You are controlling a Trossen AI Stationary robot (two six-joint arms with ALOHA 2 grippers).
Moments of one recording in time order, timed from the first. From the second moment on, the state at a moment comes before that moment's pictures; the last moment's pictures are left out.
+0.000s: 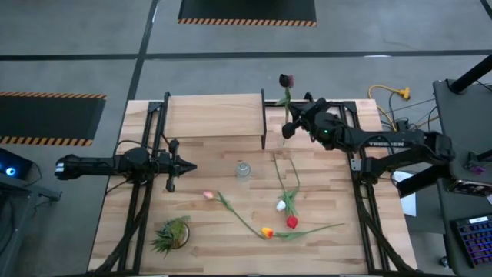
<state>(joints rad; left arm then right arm) 0.00 0.13 0.01 0.02 -0.01 -0.01 -0.25 1.18 0.69 0.29 0.65 0.08</state>
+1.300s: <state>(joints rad) 0.00 0.13 0.01 0.02 -0.01 -0.01 -0.20 1.05 0.65 0.14 0.65 0.31</state>
